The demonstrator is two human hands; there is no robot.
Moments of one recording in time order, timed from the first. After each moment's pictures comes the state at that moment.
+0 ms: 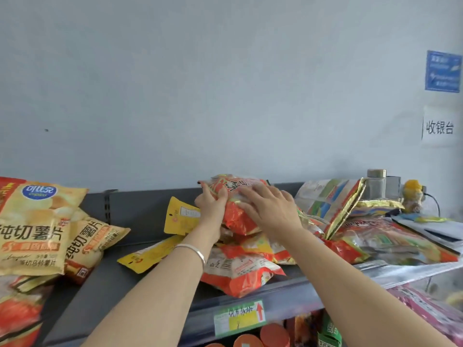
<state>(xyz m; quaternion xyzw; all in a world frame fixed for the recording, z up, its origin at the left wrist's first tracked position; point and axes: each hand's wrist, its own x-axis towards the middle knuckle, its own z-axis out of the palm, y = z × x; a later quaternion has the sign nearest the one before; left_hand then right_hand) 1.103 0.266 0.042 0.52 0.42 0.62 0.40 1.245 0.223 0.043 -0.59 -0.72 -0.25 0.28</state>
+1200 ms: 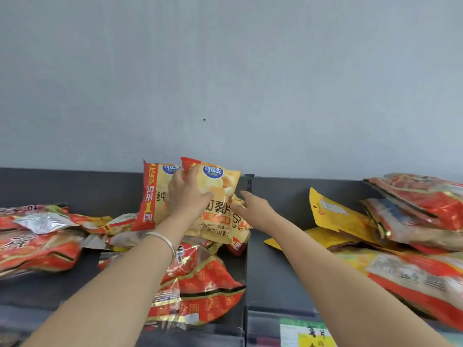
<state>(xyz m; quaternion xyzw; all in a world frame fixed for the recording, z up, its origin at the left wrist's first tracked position) 0.734 0.224 0.039 0.51 0.74 0.43 -0.14 0.898 0.268 0.029 -0.44 -0.84 0.17 0.28</state>
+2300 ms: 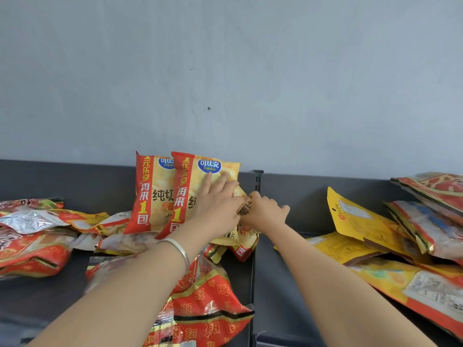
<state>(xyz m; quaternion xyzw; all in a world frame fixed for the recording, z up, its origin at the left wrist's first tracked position) 0.761 0.256 0.021 0.69 0.63 0.11 -0.34 0.870 0.350 -0.005 -0.56 -0.79 -0.01 0.24</state>
